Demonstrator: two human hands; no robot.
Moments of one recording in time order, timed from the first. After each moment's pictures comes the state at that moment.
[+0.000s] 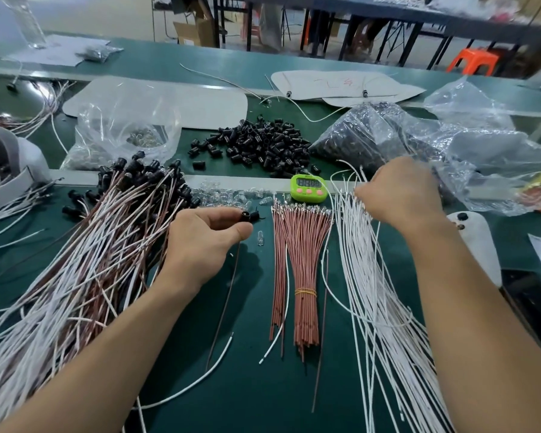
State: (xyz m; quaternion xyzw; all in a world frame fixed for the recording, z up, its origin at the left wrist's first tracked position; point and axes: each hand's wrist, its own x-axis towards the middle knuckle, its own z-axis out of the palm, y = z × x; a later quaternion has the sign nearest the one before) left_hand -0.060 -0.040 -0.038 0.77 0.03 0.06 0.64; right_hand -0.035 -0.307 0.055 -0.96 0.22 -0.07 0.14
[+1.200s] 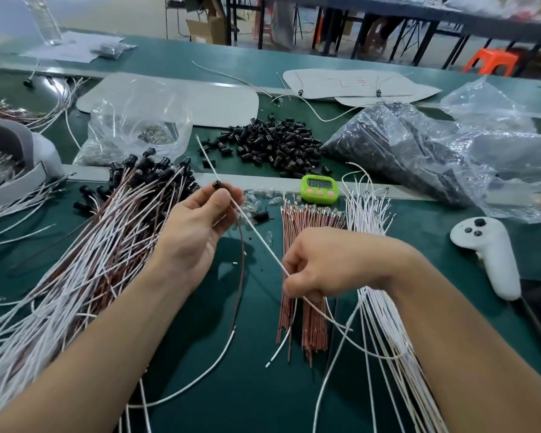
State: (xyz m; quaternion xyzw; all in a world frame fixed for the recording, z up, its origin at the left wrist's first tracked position) left_hand -0.054 -0.035 -0.019 0.50 0.06 -0.03 0.86; right_hand -0.078 -0.242 0.040 -0.90 -0.17 0.34 0.22
